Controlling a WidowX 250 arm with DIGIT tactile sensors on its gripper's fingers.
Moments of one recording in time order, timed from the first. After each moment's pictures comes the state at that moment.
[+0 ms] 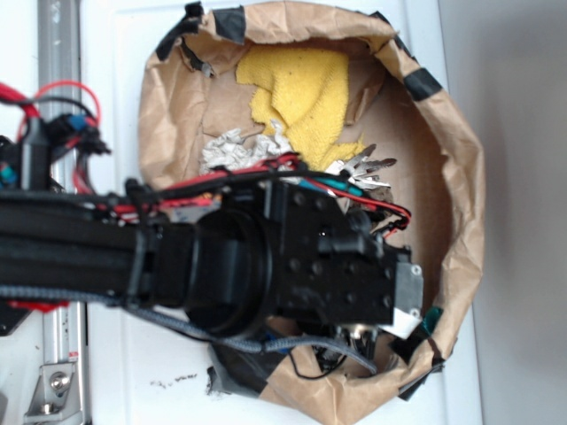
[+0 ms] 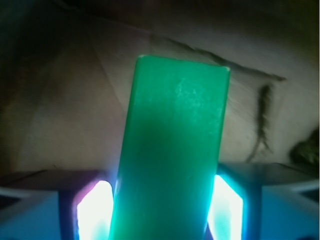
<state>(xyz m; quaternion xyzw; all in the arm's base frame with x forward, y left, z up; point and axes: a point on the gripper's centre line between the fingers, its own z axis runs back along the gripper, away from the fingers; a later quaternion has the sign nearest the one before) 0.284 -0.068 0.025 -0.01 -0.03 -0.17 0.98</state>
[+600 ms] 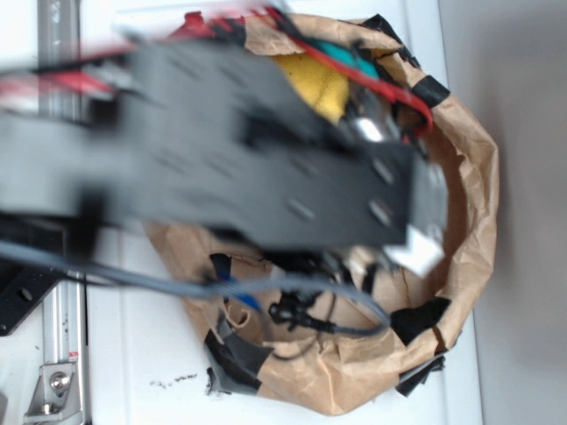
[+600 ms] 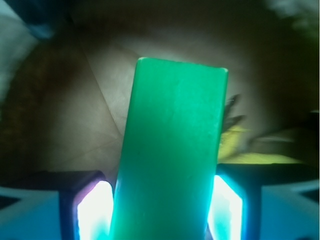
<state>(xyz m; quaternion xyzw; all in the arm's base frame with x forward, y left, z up) 0.263 -0.014 0.142 0.02 -0.06 -0.19 0.98</state>
